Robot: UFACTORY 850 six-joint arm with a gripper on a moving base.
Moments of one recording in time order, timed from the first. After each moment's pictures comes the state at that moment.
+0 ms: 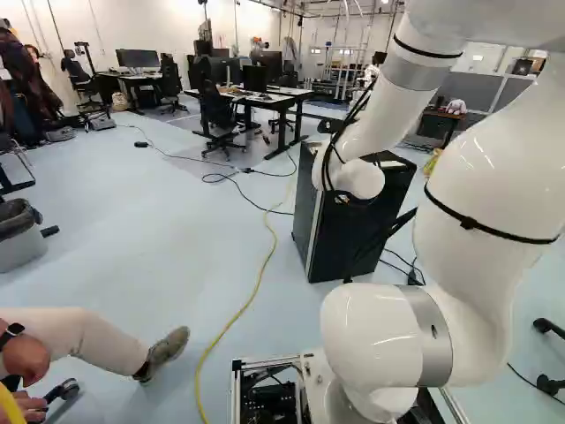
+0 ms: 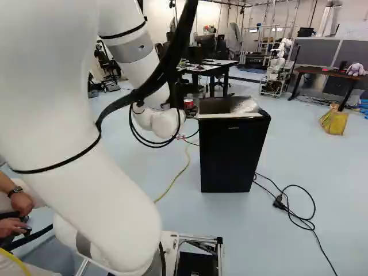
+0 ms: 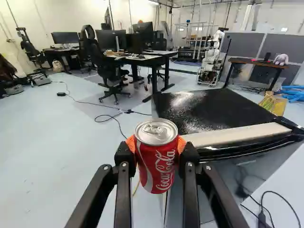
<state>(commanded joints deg) -8.9 -0.2 -24.8 -4.3 51.7 2.5</state>
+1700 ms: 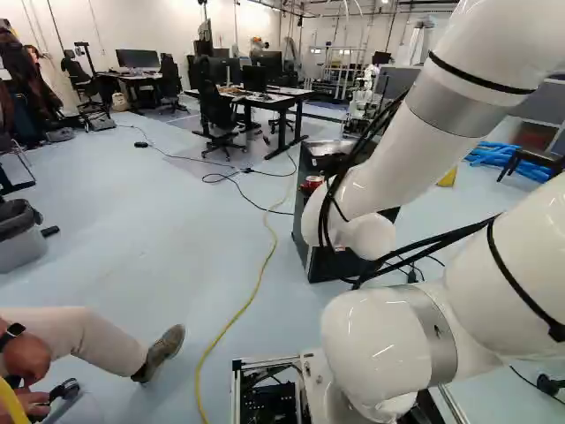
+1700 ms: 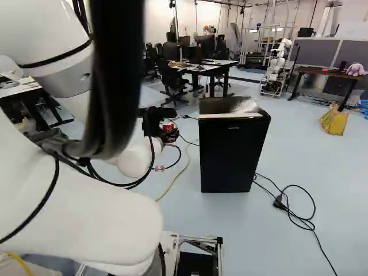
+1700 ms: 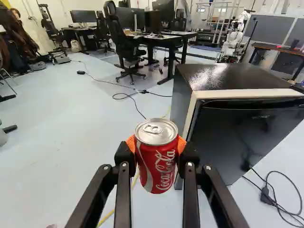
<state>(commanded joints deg) 0.0 16.0 -5.0 0.0 50.0 0.0</state>
